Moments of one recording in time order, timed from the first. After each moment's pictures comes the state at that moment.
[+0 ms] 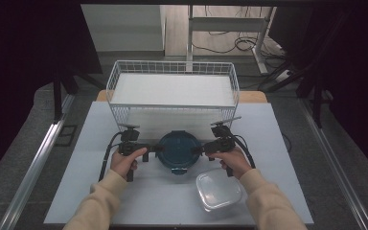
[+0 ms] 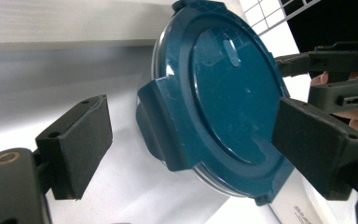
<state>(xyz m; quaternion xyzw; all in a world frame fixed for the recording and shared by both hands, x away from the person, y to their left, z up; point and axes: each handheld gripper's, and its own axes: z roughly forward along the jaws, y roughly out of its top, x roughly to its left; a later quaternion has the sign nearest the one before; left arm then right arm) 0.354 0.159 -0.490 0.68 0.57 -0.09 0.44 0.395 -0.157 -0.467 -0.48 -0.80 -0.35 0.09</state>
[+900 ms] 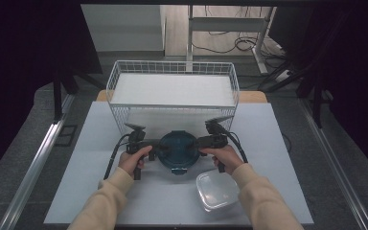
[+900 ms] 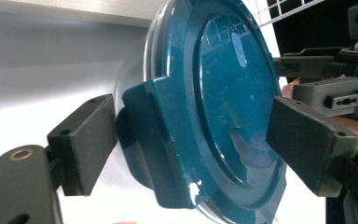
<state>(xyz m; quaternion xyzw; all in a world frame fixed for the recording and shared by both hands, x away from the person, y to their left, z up) 0.372 0.146 -0.514 0.66 0.58 -0.18 0.45 0.414 -0.139 -0.480 -0.53 -0.77 -0.32 0.16</state>
